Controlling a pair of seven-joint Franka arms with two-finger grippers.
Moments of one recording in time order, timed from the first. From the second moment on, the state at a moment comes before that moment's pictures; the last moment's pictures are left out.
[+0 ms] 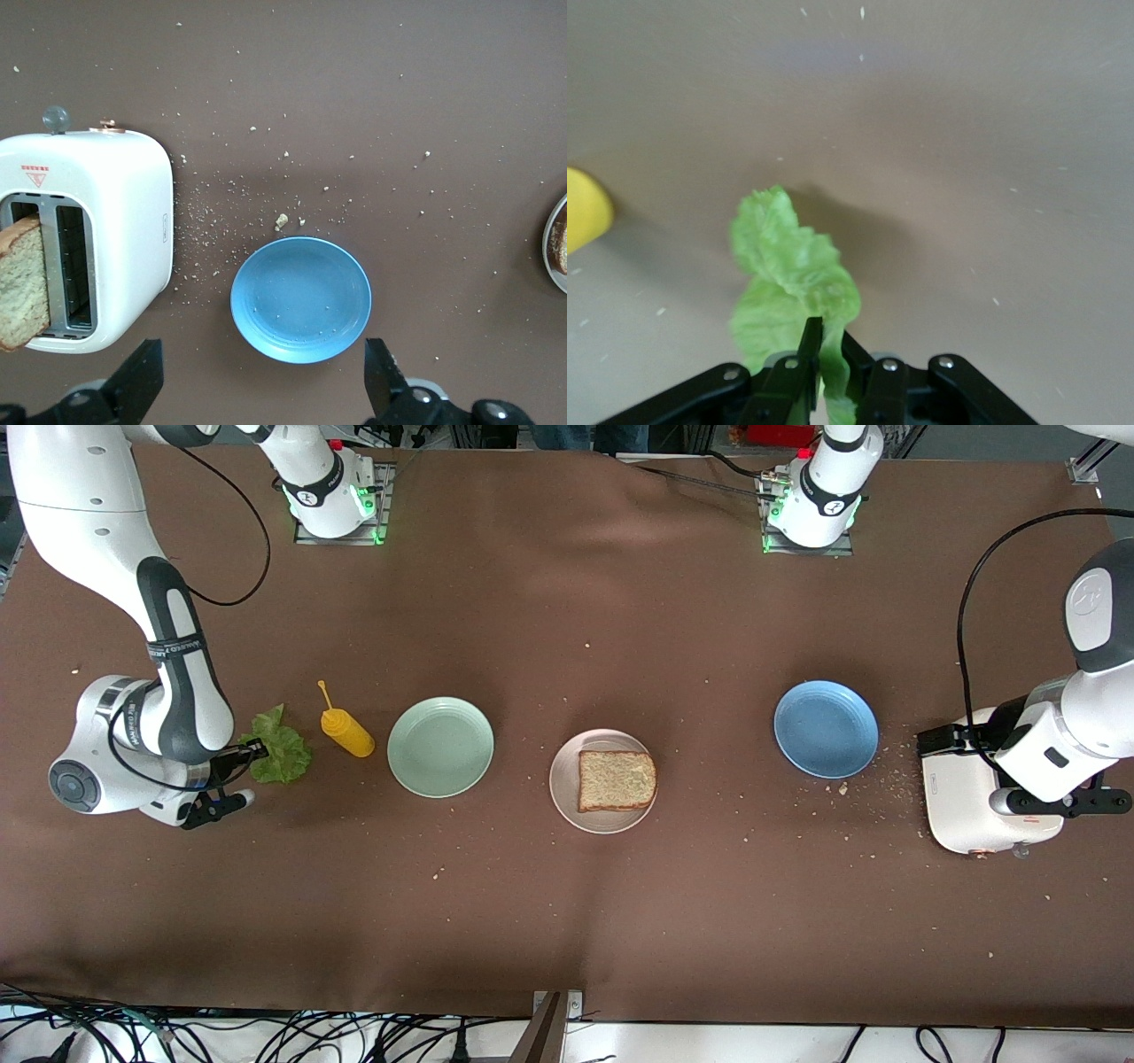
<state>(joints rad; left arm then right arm) -0.07 0.40 0.07 -1.32 -0.02 1.57 -0.02 0.03 0.69 -0.15 -1.55 0.12 1.81 -0.54</state>
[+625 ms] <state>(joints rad) -0.07 0.40 0.07 -1.32 -0.02 1.57 -0.02 0.06 0.69 -0.14 -1.19 0.10 1.33 -0.41</state>
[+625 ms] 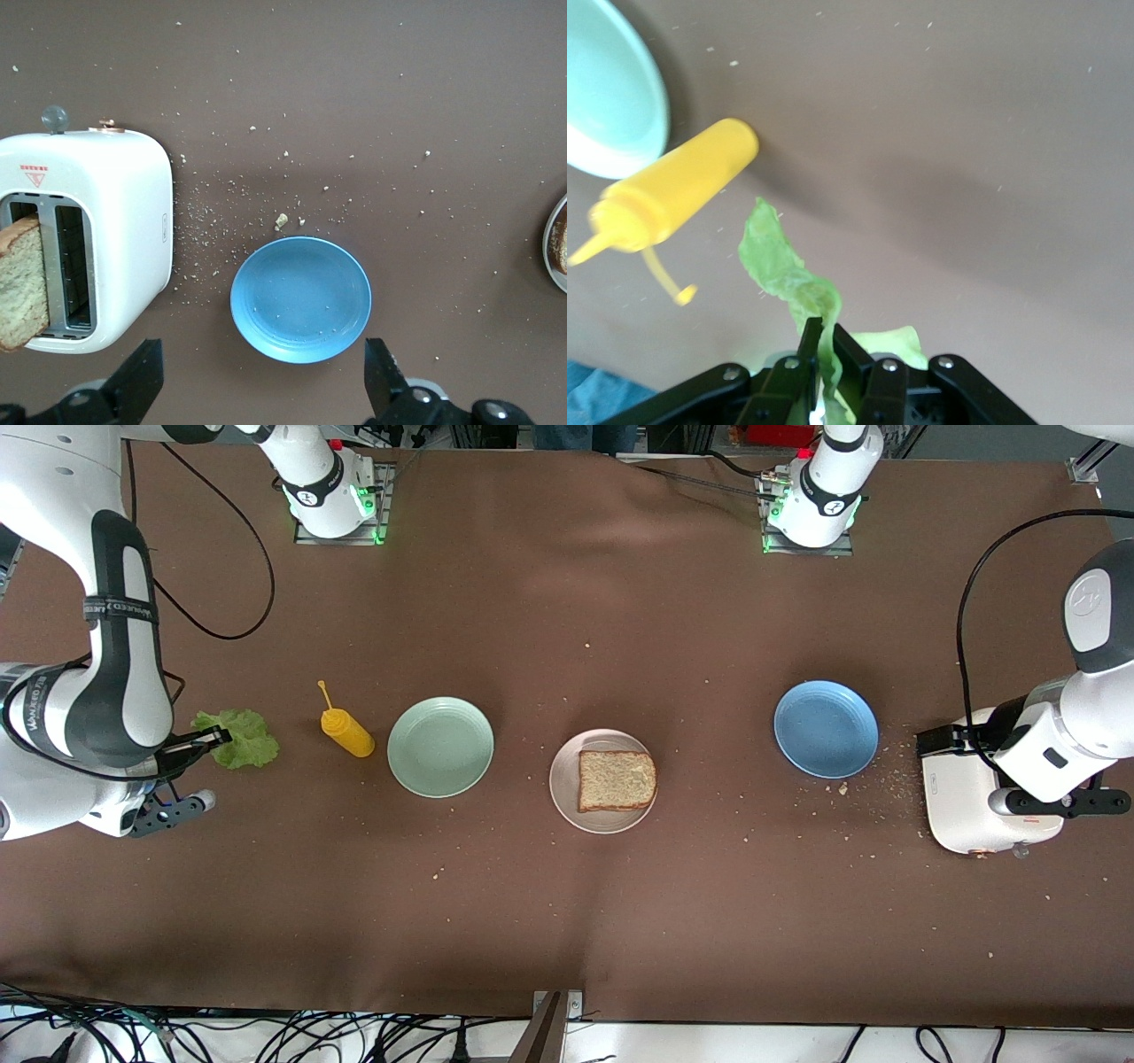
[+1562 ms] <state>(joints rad) -0.07 0.40 0.07 -1.32 -0.02 1.57 -0.02 0.10 0.59 0.18 -1.11 0.41 1.26 0.55</state>
